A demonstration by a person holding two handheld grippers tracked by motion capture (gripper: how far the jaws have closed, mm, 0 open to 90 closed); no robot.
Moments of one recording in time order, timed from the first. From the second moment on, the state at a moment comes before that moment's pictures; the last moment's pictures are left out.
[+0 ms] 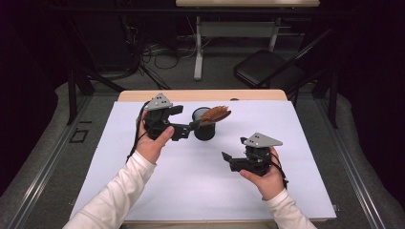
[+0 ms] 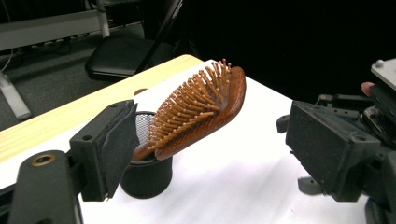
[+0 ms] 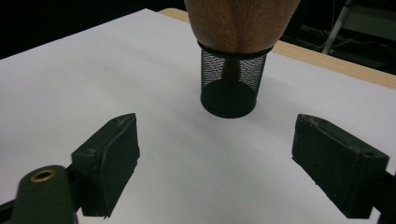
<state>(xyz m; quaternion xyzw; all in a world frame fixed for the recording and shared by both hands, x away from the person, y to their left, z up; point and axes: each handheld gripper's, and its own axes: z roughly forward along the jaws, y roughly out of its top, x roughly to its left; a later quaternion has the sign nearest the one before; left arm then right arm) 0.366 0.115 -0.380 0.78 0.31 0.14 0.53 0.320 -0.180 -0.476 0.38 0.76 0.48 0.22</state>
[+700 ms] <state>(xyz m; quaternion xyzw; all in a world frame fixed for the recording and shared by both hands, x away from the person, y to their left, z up) 0.339 0.180 -0.389 0.77 0.31 0.15 0.54 0.318 -0.192 -0.462 0.38 0.76 0.48 0.23</state>
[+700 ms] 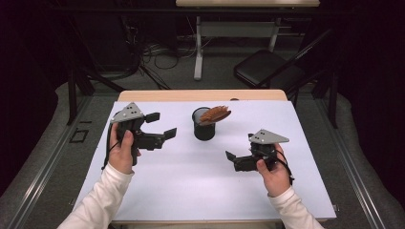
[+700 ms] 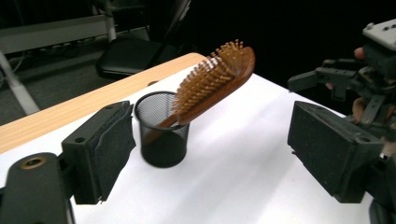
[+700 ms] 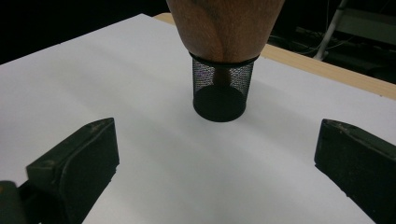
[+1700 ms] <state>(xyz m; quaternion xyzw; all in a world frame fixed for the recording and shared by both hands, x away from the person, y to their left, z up) 0.294 0.263 -0.471 0.72 0.40 0.16 0.54 0.282 -0.266 -0.479 0.43 0.73 0.46 0.27</state>
